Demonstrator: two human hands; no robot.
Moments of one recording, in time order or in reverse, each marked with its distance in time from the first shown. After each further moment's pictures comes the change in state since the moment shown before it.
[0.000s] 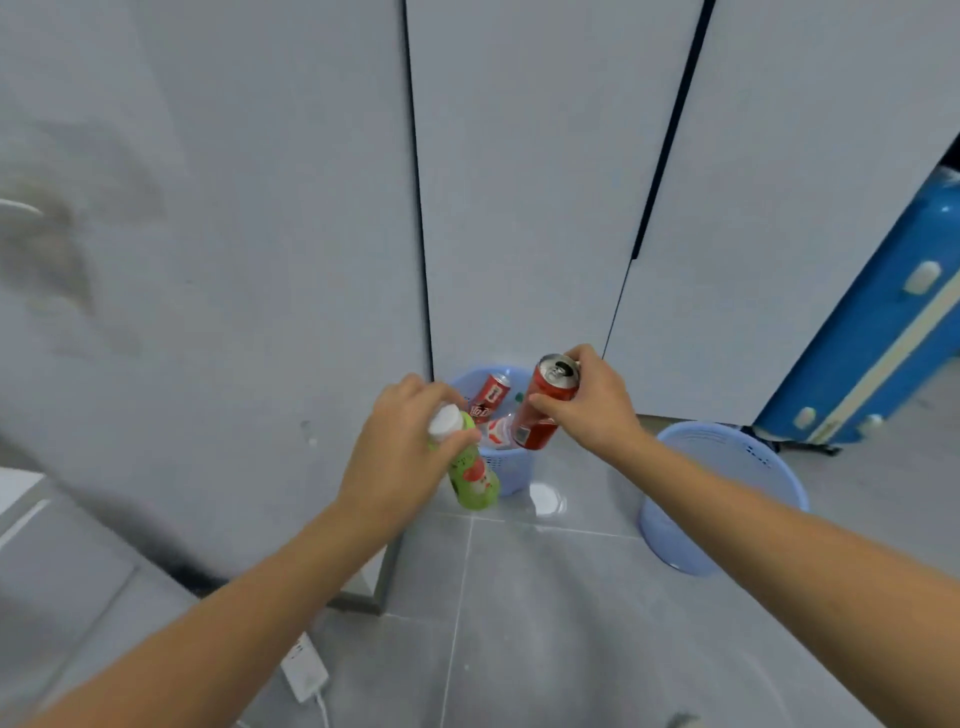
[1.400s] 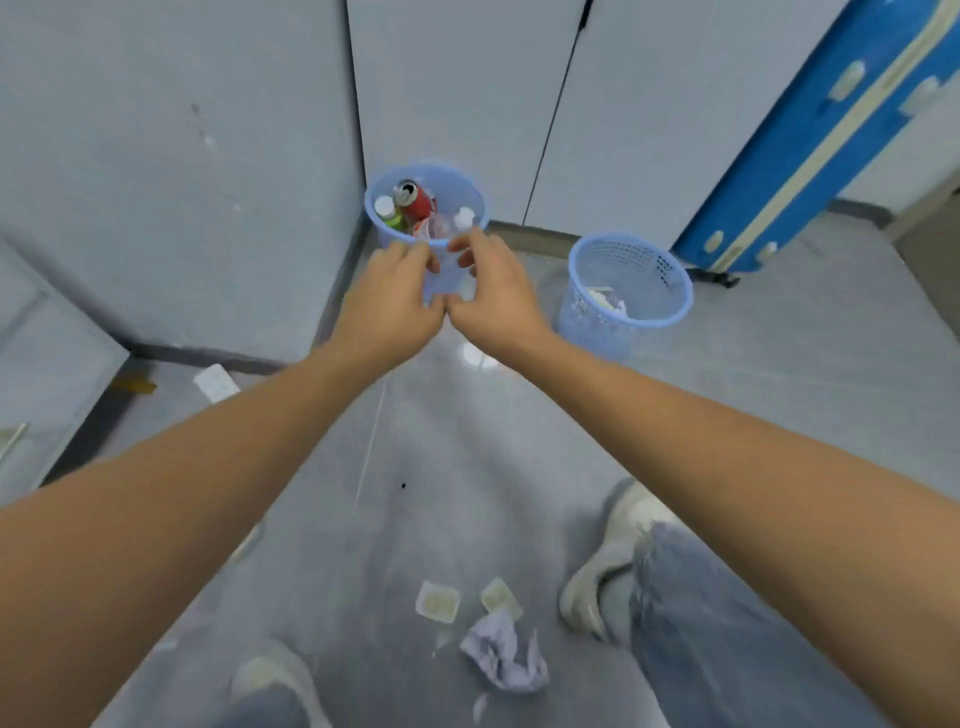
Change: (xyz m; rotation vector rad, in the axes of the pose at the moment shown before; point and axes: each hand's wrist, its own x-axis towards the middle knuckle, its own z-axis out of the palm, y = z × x) left_hand -0.143 0.057 0.089 0.101 -0.144 -0.108; right_hand -0.204 0.036 0.013 -0.097 -0.105 -0.176
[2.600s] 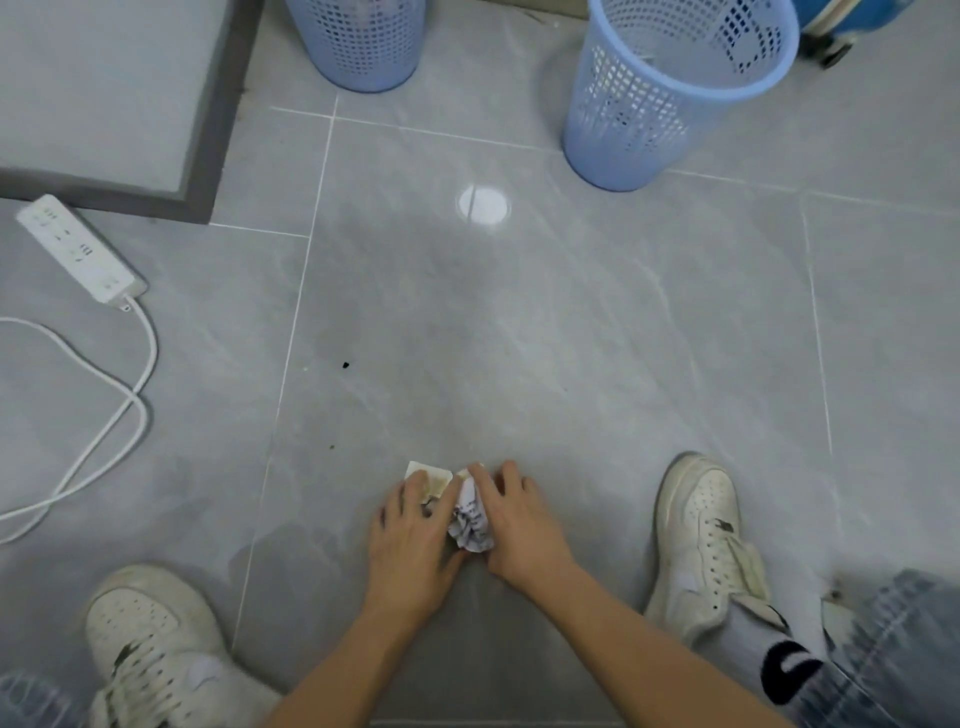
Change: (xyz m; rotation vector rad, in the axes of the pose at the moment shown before) left_hand -0.330 -0.047 0.304 0.215 -0.542 -0.204; right_hand -0.327 0.246 0.152 -0.355 -0.736 0.304
